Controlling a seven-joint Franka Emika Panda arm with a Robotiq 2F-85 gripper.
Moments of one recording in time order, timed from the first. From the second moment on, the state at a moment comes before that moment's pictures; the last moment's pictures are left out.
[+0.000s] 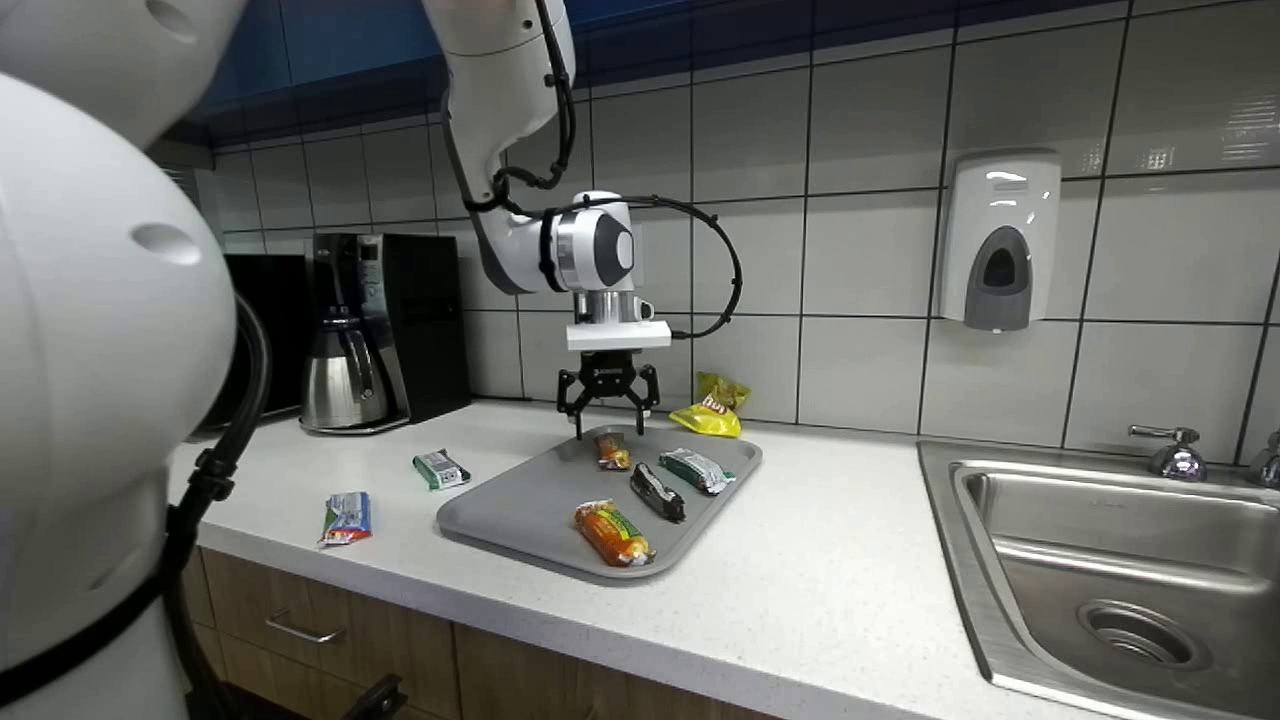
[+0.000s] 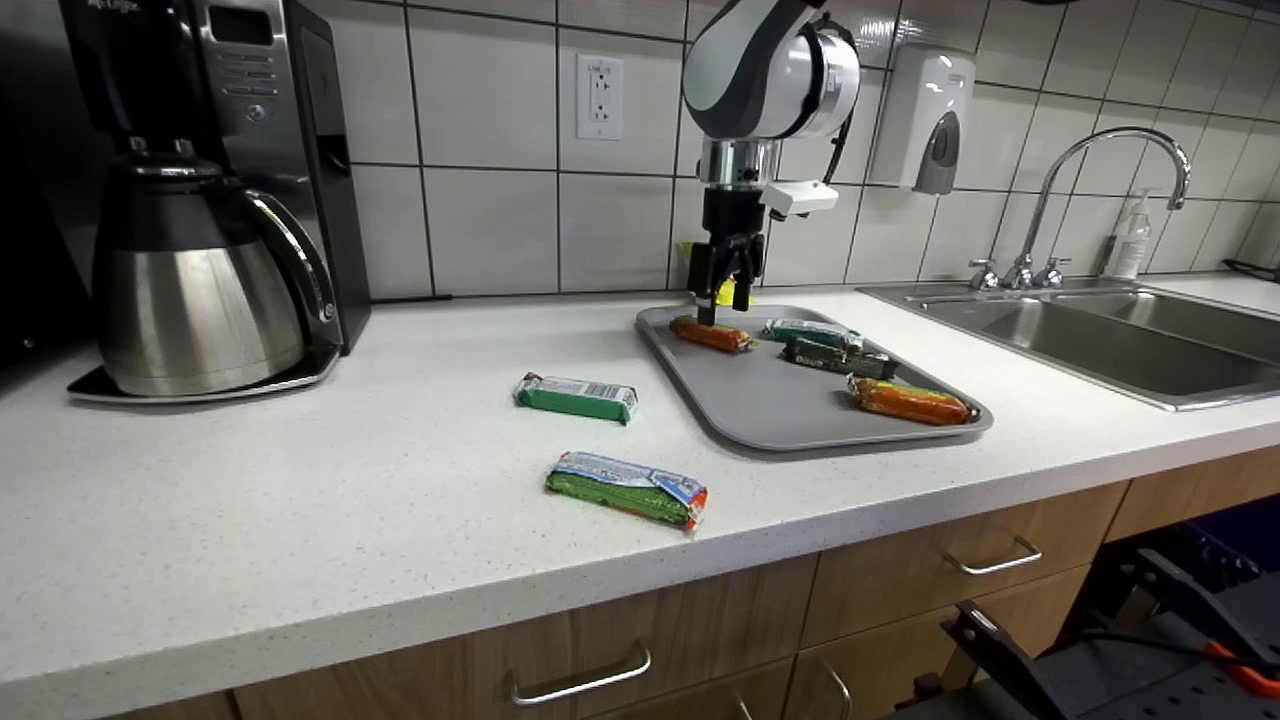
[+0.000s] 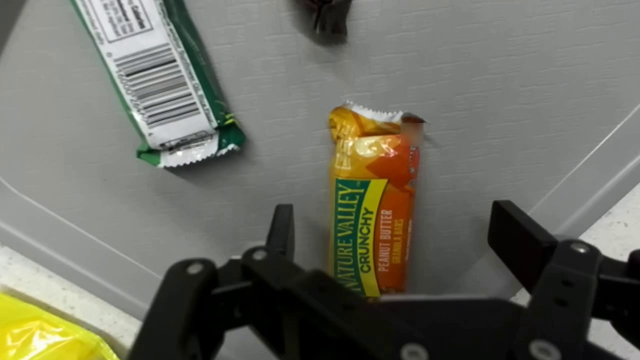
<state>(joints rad) 0.00 0.49 0.13 -1.87 -0.12 2.35 -0.45</state>
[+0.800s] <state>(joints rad) 0.01 0.50 0.13 -1.87 -0.12 2.35 -0.45</state>
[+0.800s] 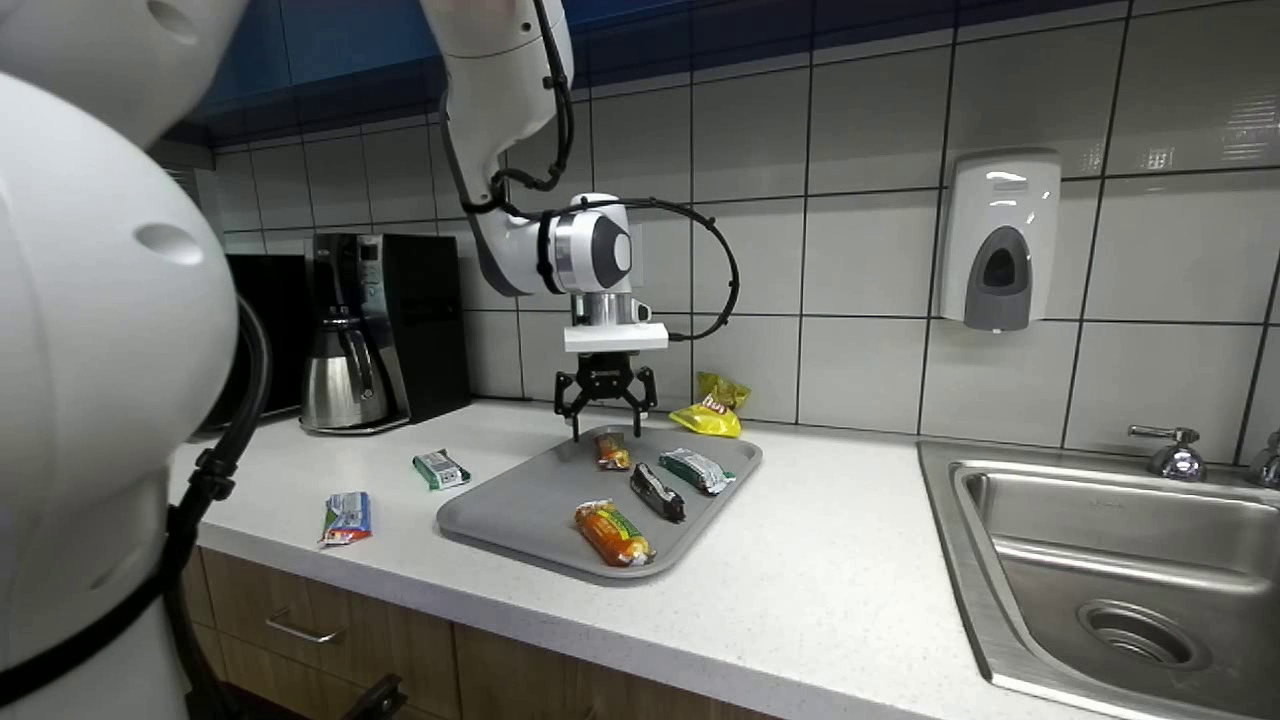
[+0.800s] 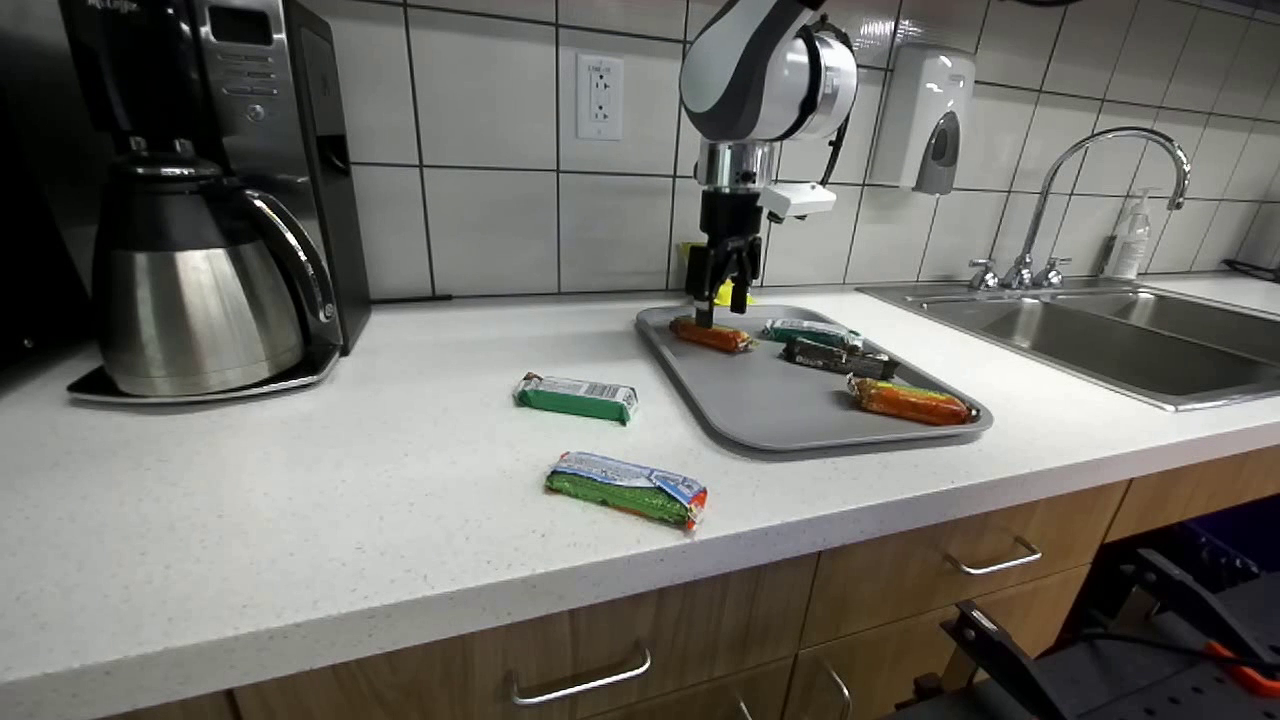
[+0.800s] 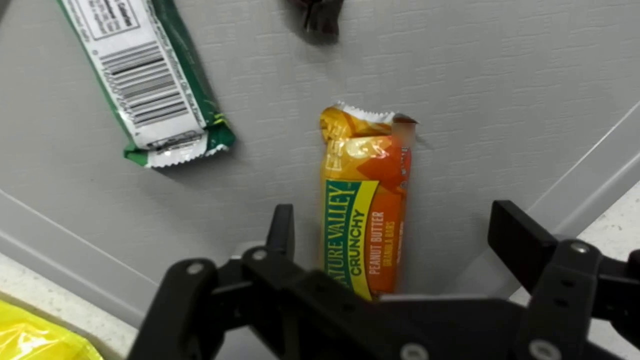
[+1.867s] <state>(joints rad) 0.09 0.41 0.19 -1.98 -0.12 2.41 -0.49</state>
